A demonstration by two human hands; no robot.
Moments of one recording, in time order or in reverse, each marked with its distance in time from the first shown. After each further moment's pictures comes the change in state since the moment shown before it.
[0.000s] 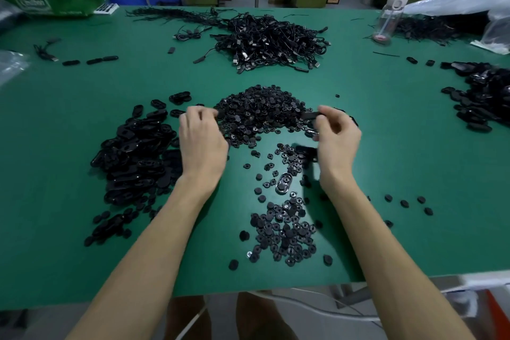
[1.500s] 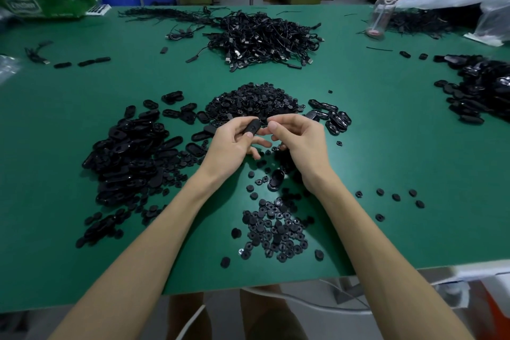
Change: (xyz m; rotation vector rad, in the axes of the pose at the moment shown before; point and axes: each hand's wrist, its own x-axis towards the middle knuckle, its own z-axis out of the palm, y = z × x) left_hand -0.016 0.028 0.010 -0.848 -0.487 -0.035; right_hand -0.012 0.003 0.006 0.090 -0.463 -0.006
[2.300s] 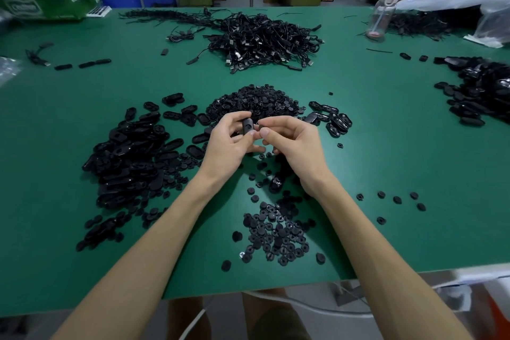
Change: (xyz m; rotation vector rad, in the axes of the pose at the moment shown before) left_hand -0.001 0.001 0.000 -0.148 0.093 -0.011; right_hand -0.003 -0.004 0.005 0.067 -0.115 -0.019
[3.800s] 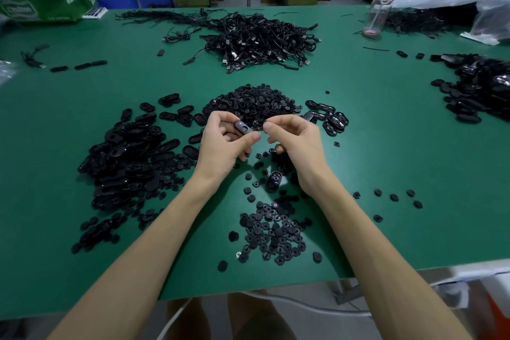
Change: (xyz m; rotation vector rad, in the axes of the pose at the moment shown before) left_hand 0.004 -0.010 -0.002 0.010 0.089 0.032; right_hand 0.002 -0.001 -0.002 0.045 0.133 0.110
